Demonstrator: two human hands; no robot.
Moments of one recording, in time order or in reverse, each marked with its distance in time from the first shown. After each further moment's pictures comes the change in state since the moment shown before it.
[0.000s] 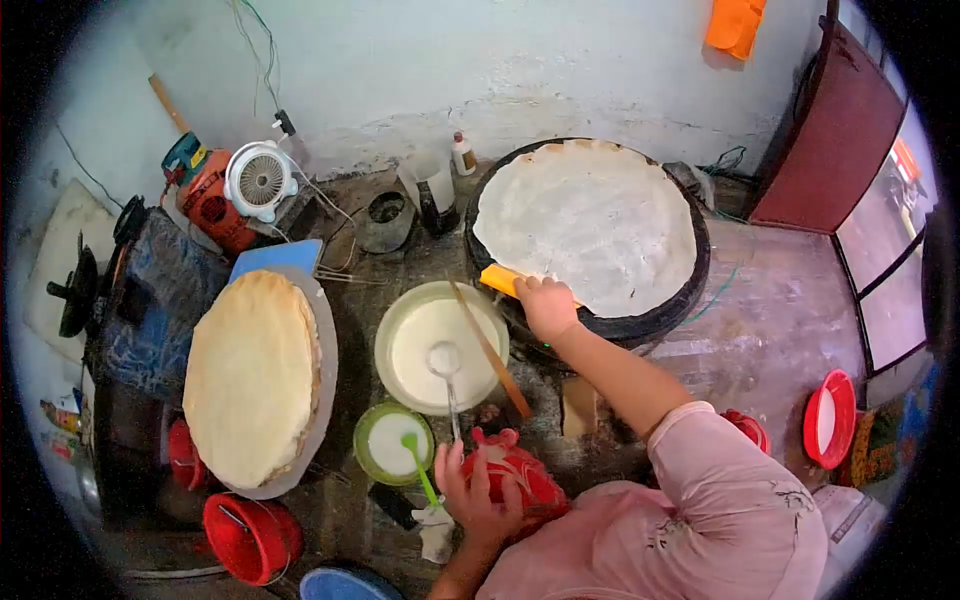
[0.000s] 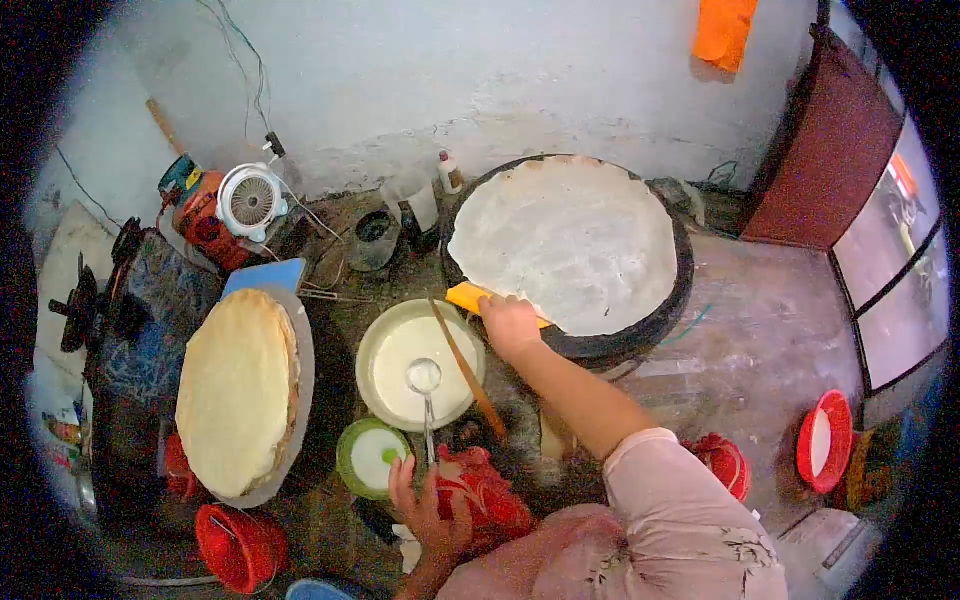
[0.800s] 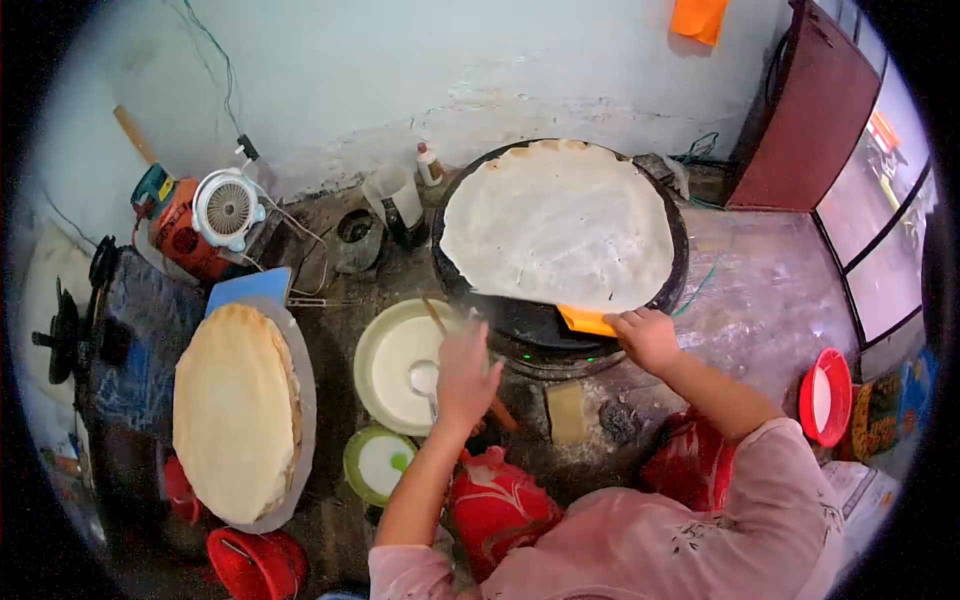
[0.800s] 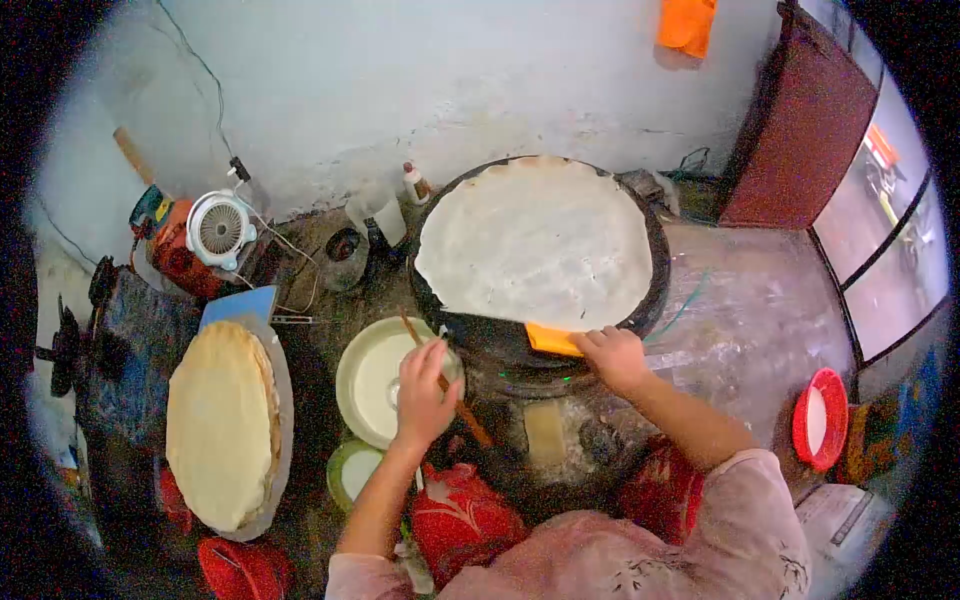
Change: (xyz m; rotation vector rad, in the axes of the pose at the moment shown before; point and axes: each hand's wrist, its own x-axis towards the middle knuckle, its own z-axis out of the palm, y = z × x) left_hand 0.159 -0.046 0.112 -0.137 -0.229 0.312; right_hand -0.120 0.138 -0.074 -0.061 -0.005 -0.107
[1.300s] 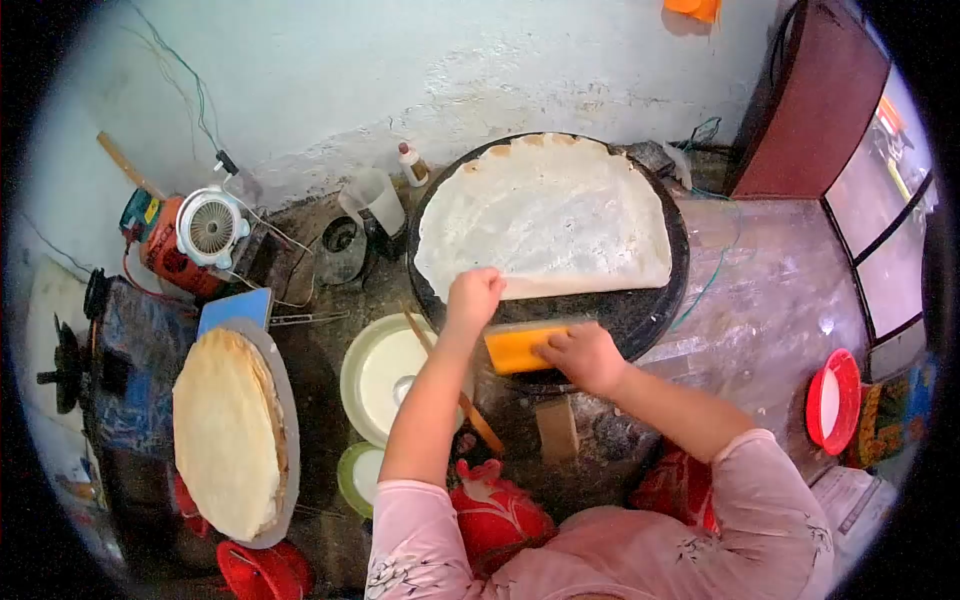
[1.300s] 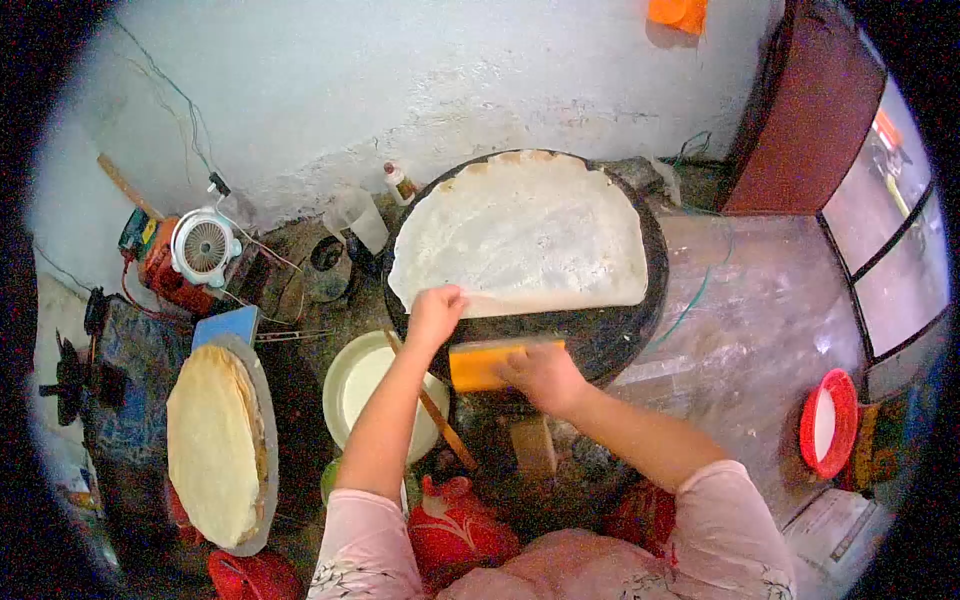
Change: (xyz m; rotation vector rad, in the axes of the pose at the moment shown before) left_hand 0.157 -0.047 0.110 -0.094 -0.183 -0.153; right_hand 0.053 -0.013 0.037 0.230 -0.069 -0.177
